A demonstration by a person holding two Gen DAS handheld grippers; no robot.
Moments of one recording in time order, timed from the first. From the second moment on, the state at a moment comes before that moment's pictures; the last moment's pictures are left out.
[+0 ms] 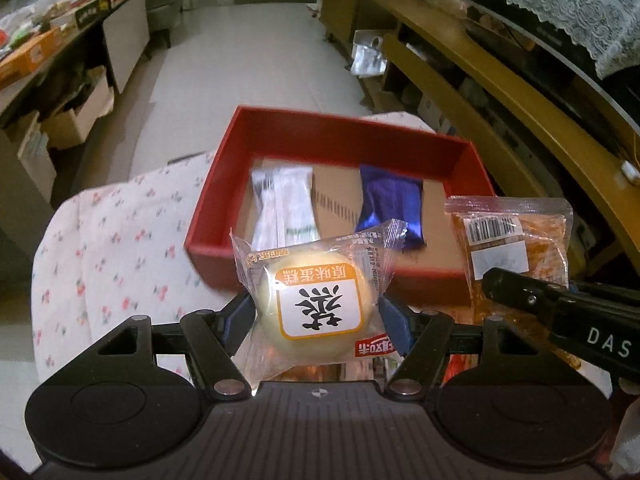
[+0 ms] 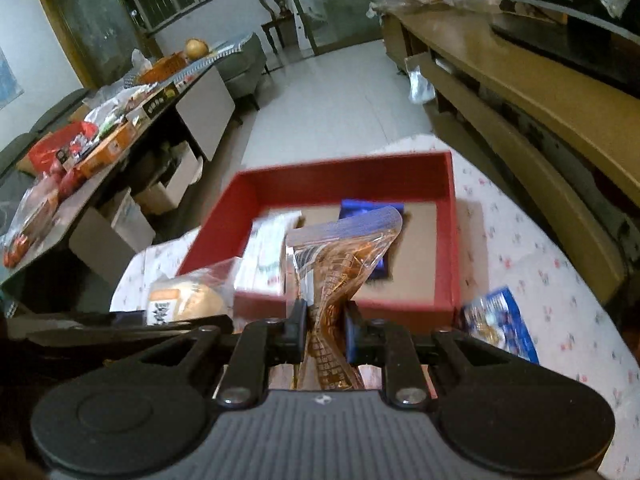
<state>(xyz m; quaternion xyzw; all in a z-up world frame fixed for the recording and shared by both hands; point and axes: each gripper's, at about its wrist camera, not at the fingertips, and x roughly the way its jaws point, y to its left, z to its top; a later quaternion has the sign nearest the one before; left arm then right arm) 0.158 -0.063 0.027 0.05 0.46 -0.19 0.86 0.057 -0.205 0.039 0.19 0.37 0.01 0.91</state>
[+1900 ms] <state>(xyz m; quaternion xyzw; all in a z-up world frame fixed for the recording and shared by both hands) 0.226 -0.088 0.009 0.06 0.46 -0.15 0.87 0.158 -0.231 0.016 0.18 0.36 -0.02 0.91</state>
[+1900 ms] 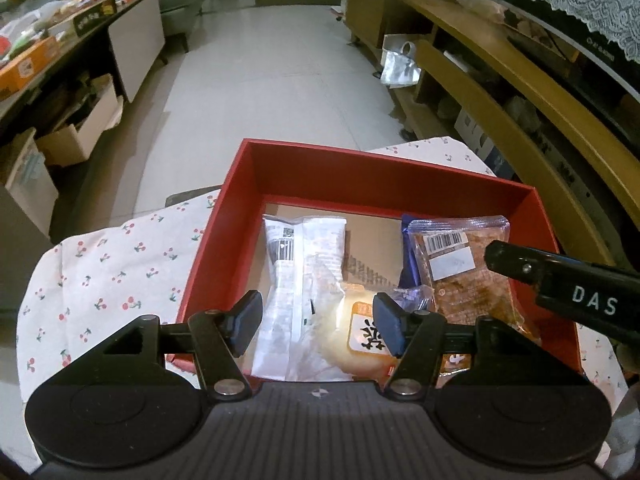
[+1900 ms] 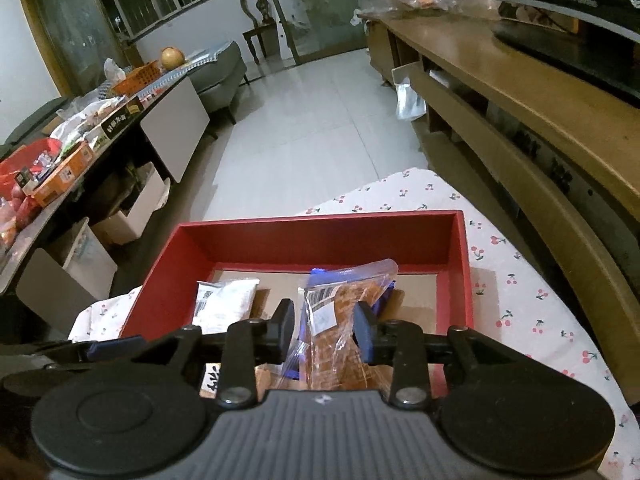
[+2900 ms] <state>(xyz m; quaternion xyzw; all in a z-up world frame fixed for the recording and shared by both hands) 0.165 -0.067 -0.037 0.11 0.52 -0.16 0.83 0.040 -0.225 0.016 0.21 0.41 -0.01 0.89</state>
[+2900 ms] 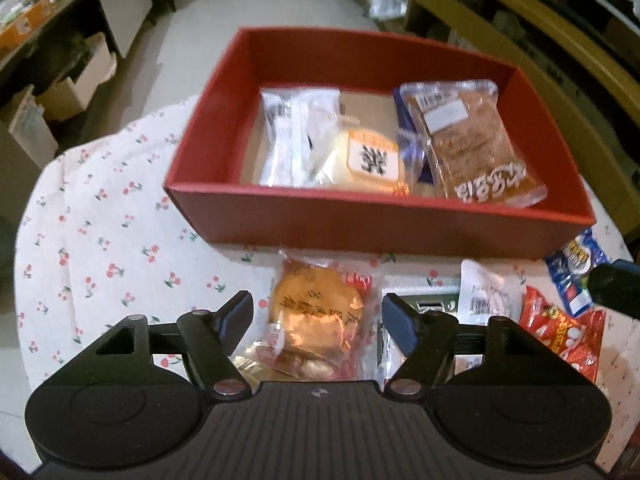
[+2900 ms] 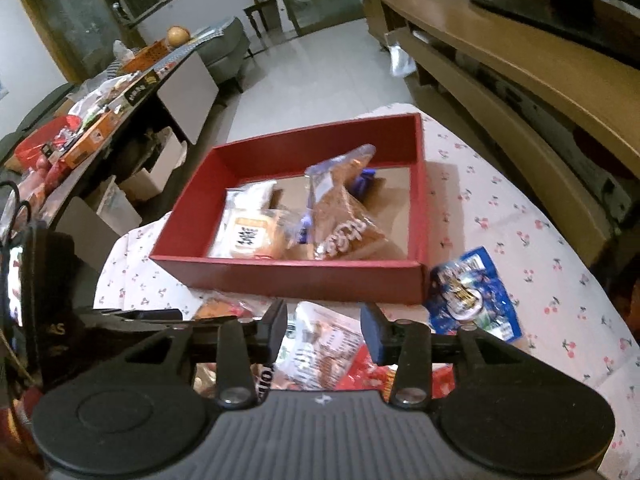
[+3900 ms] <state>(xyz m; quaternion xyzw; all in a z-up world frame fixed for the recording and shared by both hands) 0.146 -0.048 -0.035 0.08 0.54 -0.19 0.82 0.040 -0.249 -0.042 0.19 0.50 -0.02 0.85</state>
